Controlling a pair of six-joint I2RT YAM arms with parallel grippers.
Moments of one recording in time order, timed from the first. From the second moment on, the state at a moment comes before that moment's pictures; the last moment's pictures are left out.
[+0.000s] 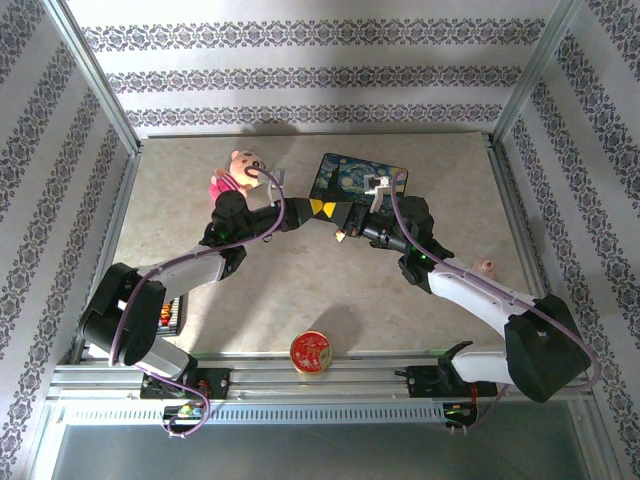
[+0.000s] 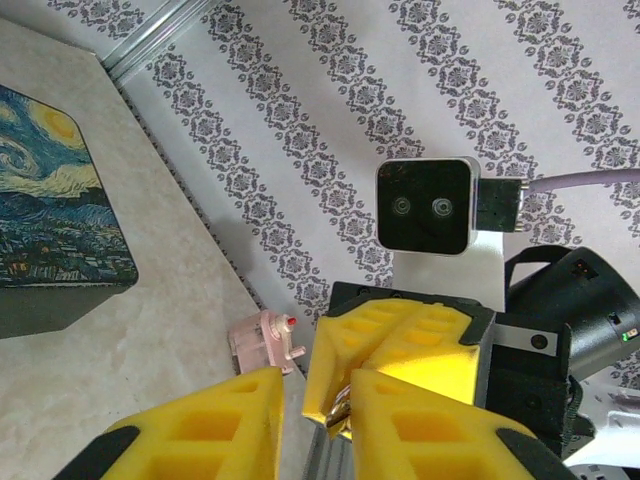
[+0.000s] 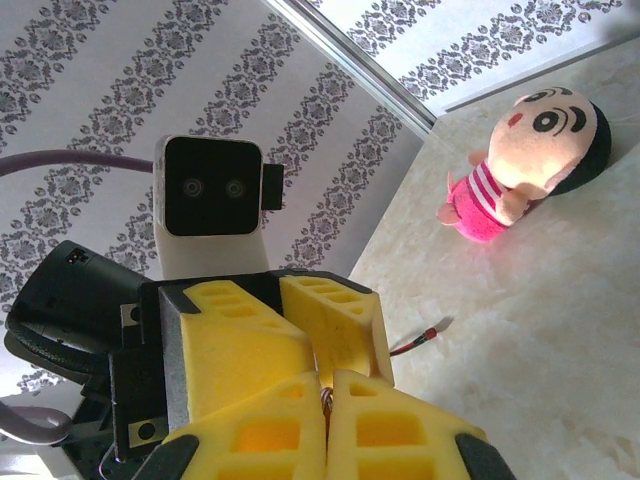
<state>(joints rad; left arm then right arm) -0.44 1.51 0.78 0.81 0.74 -1.00 0.52 1.29 0.70 0.53 -0.54 0.89</state>
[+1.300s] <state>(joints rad) -0.44 1.27 1.14 -0.27 0.85 -0.15 0.51 1.09 0.68 0.47 -0.73 0.71</state>
